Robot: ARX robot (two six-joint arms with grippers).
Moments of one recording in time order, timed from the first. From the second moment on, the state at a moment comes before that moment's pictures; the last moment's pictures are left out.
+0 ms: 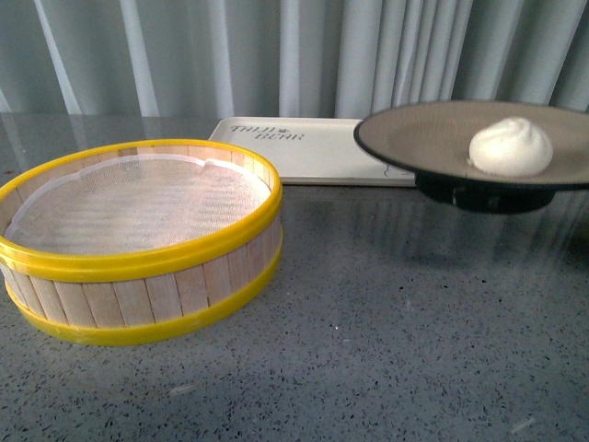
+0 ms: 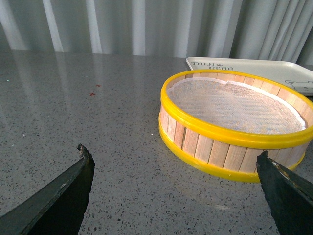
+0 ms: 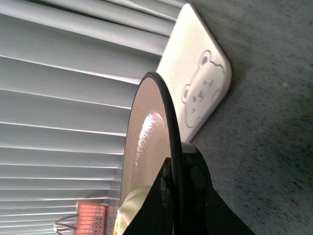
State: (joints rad) left arm 0.00 0.00 0.03 0.00 0.00 0.00; right arm -0.14 1.60 0.68 0.79 -0.48 1.23
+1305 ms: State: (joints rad) left arm 0.00 0.00 0.03 0.00 0.00 0.00; right arm -0.05 2.35 1.73 0.39 -0.33 1.30
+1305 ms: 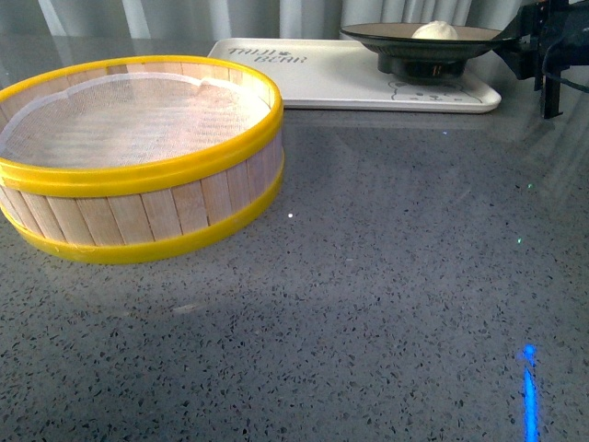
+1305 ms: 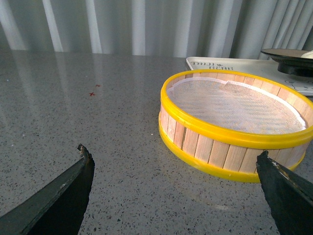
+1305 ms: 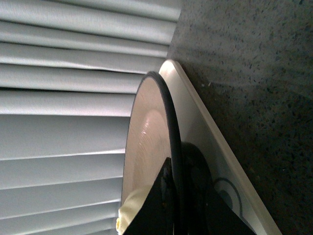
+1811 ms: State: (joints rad) left arm 0.00 0.00 0.03 0.00 0.00 0.00; right arm -0.02 2.37 1.78 0.34 -0.34 1.27
